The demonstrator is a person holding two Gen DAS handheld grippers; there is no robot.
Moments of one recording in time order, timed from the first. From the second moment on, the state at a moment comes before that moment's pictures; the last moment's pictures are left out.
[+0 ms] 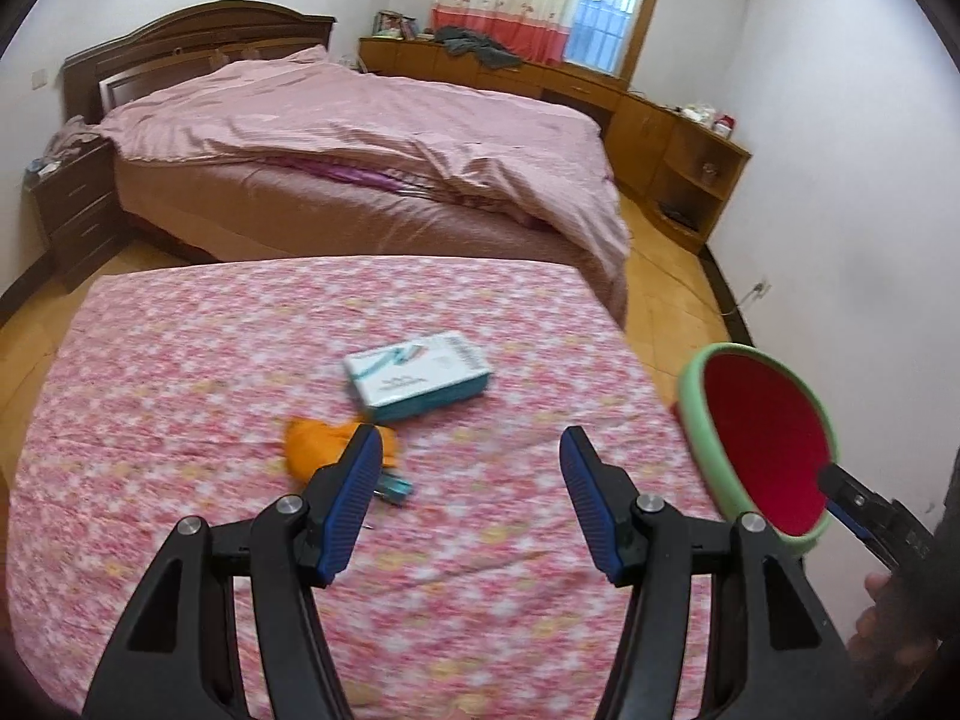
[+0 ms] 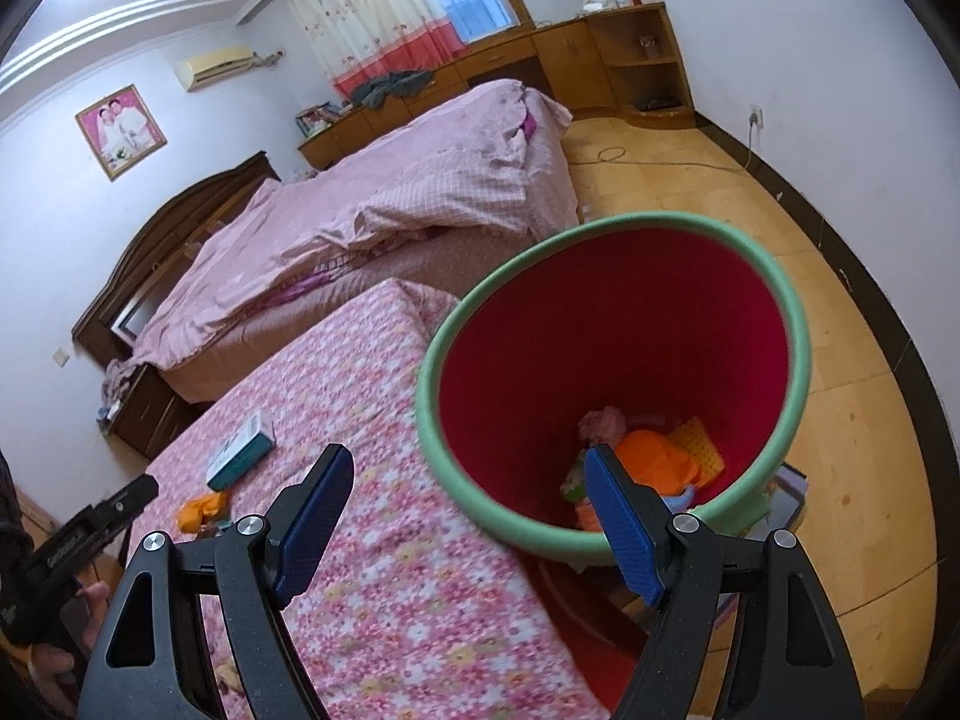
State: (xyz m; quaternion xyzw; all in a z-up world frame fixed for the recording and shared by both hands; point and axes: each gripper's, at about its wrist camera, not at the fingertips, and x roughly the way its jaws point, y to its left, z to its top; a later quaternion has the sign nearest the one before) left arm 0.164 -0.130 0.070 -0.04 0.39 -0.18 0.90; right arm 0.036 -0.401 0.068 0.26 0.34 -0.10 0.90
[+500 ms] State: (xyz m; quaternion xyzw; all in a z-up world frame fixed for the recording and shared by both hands) left arm 0.213 -0.099 0.023 -0.03 0.43 -0.13 0.89; right arm 0.061 -0.381 0.044 0.24 0.37 -0.10 0.89
